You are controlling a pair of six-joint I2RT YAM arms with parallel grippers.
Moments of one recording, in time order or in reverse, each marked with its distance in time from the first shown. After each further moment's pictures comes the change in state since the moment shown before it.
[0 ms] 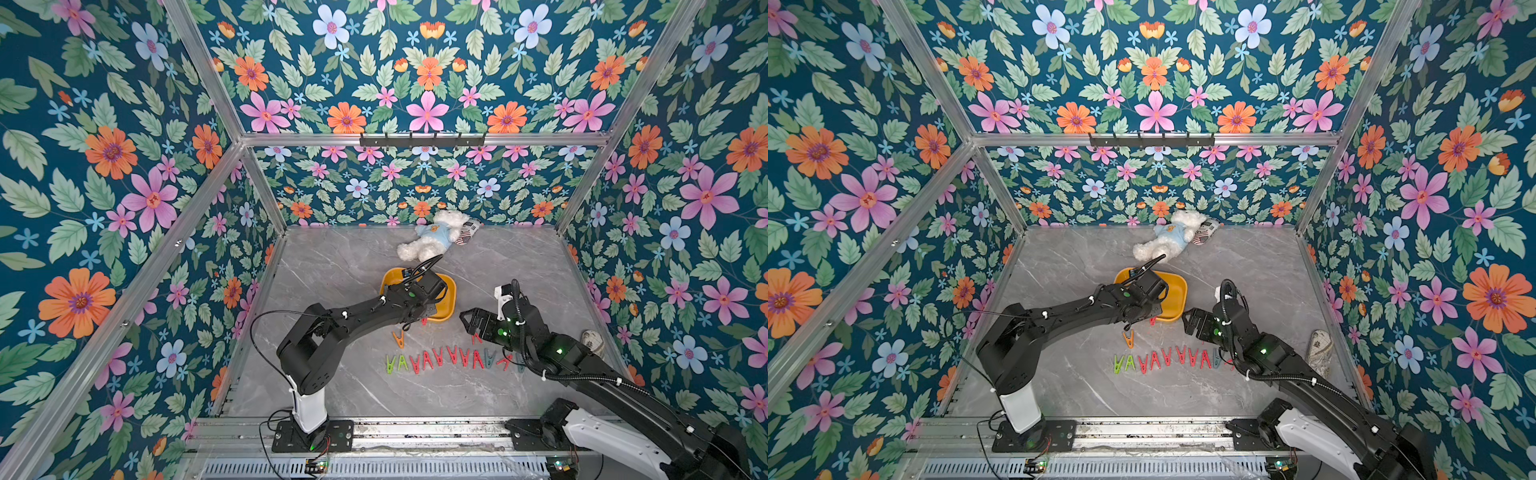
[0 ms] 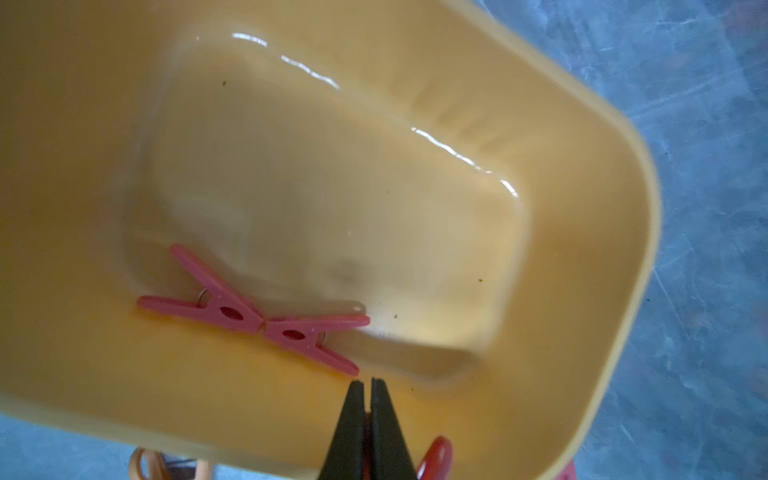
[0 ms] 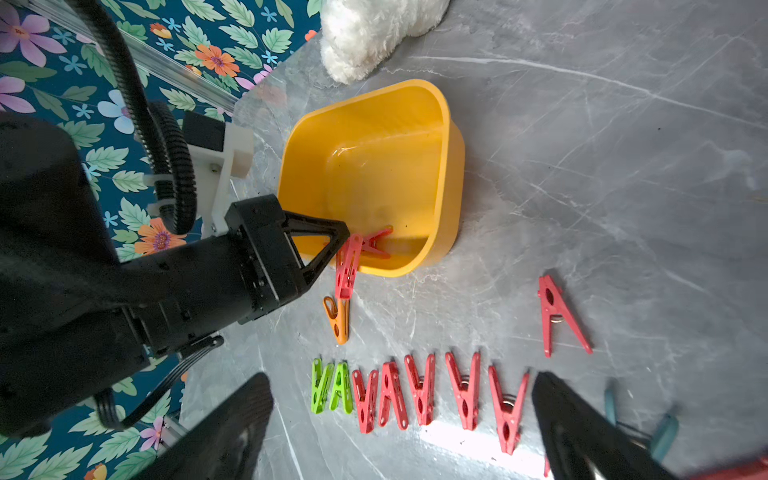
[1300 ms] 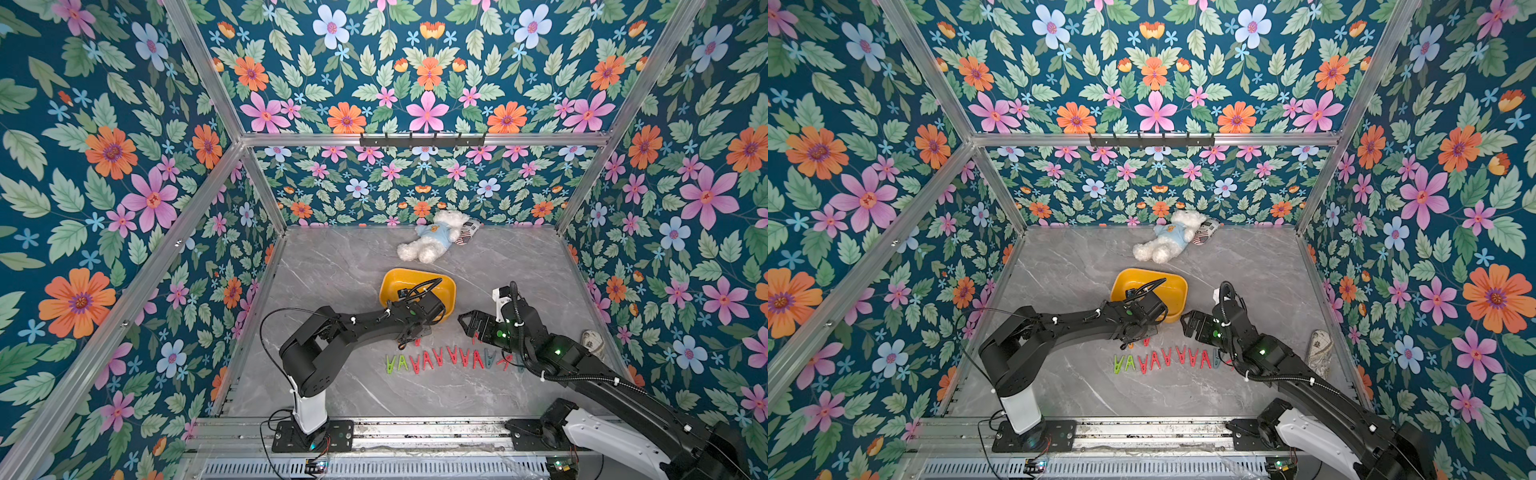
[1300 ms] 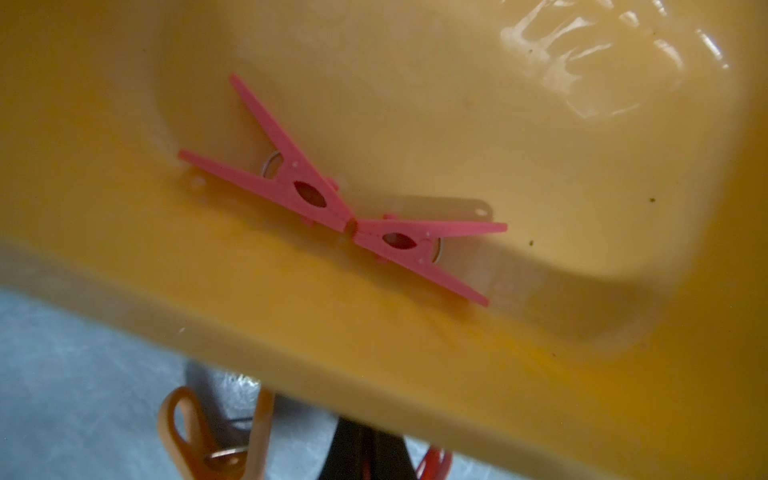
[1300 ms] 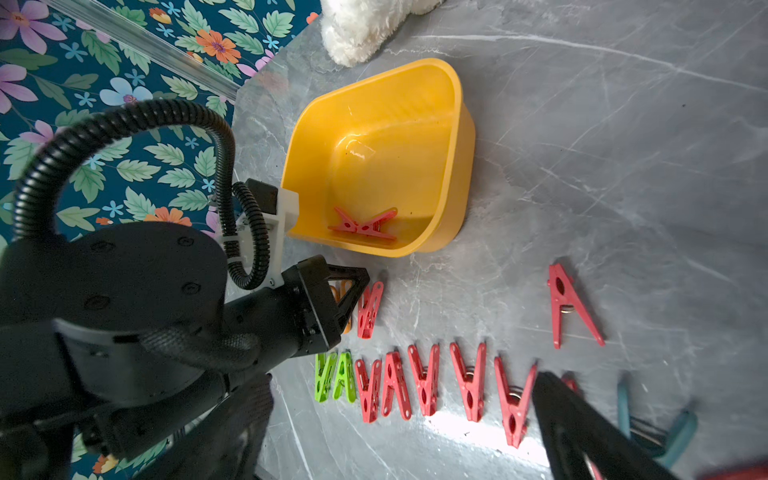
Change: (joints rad) left arm -0.054 -0.003 -0.210 0.051 -0.022 -0.080; right arm 0.000 0.007 -0.018 0.019 -0.035 0.011
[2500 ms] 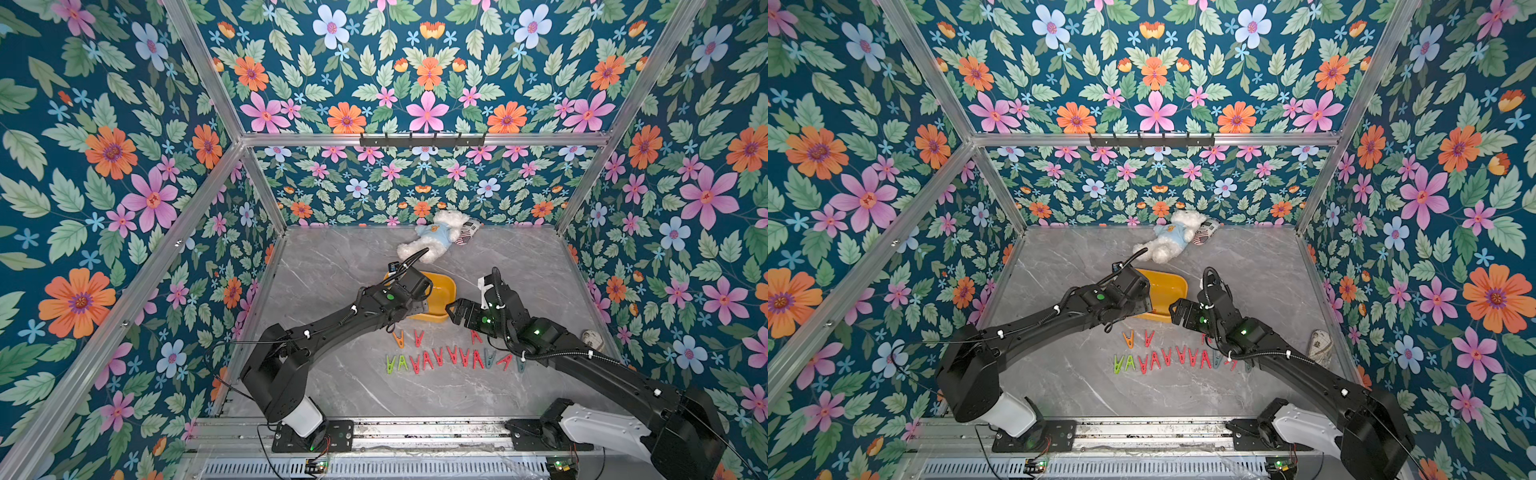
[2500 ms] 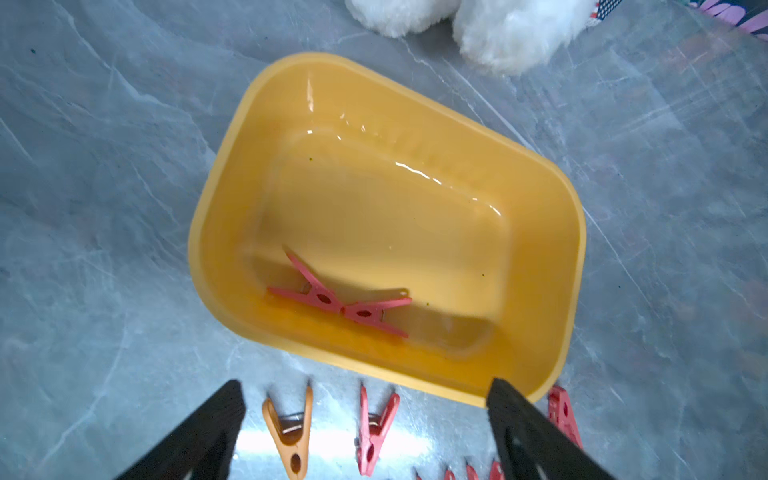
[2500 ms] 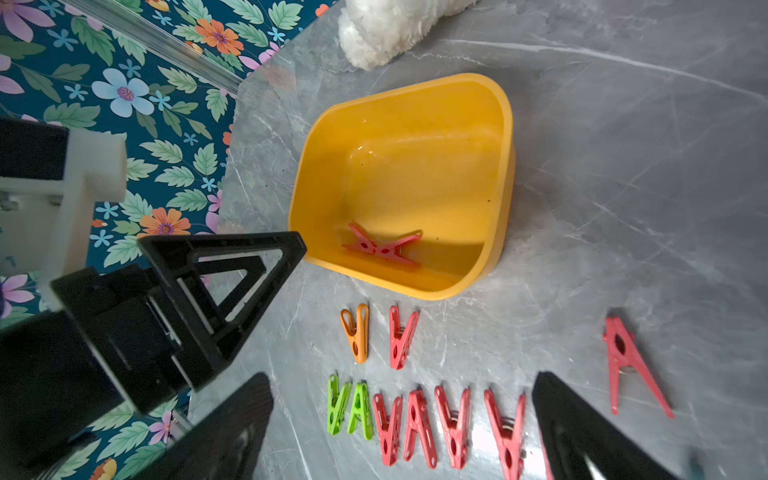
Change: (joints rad) left arm 0.119 -0.246 0.085 -0.085 -0.003 0.226; right arm 0.000 0.245 0.140 0.087 -0.016 -0.034
